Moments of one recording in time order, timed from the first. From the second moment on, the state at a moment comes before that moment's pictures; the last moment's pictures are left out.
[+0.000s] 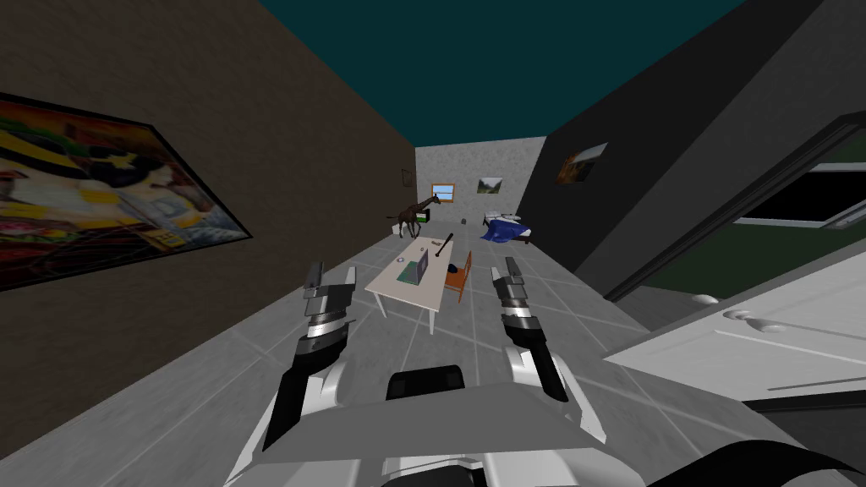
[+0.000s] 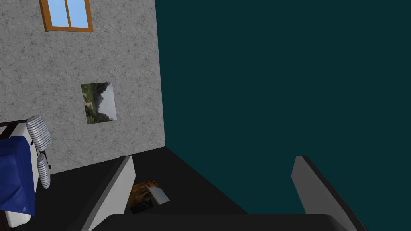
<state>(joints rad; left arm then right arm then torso) 0.48 0.02 -0.07 -2.23 0.07 -0.53 0.10 0.51 -0.04 -0.07 -2.25 0.12 -0.37 -0.15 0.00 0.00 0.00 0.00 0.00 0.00</state>
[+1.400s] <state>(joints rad) 0.45 0.09 -0.05 -2.18 0.08 -0.51 0.11 0.51 -0.04 -0.07 -2.25 0.12 -0.37 -0.15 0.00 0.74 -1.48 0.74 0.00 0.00</state>
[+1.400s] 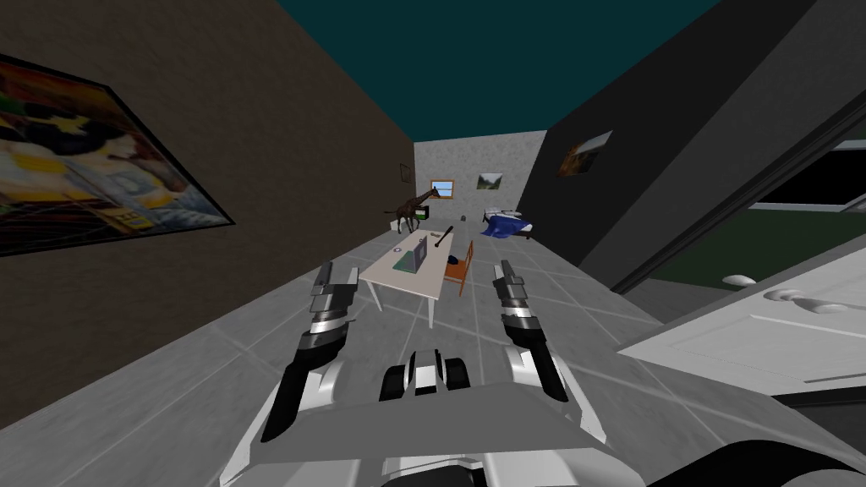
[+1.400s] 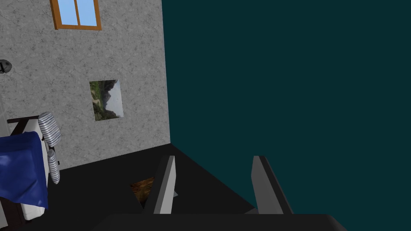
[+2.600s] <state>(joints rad) 0.23 0.17 0.04 -1.90 0.16 -0.32 0.19 0.51 -0.04 -0.07 -2.25 0.12 -0.37 -0.15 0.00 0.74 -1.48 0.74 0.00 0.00</state>
